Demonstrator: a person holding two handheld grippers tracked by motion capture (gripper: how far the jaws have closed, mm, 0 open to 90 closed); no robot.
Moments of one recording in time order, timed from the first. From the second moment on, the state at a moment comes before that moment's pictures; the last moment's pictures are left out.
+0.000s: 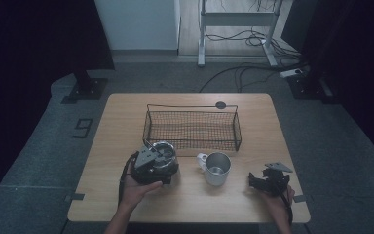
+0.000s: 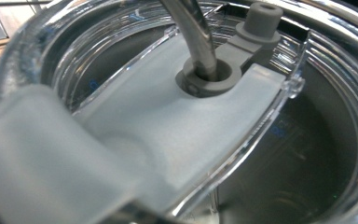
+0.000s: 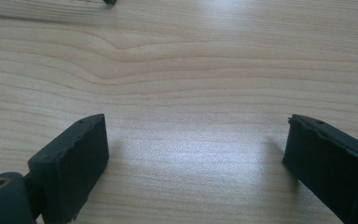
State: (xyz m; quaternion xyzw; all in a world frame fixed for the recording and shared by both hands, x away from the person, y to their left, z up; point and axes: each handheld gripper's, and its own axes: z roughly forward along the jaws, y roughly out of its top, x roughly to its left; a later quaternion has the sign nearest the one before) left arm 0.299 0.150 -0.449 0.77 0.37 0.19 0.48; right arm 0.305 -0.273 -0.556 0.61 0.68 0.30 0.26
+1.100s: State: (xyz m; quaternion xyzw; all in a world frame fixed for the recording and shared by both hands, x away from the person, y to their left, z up) left arm 0.310 0.138 -0.432 0.77 0.39 0.20 0.47; right arm 0.304 -0.275 -0.556 0.62 0.68 0.30 0.26
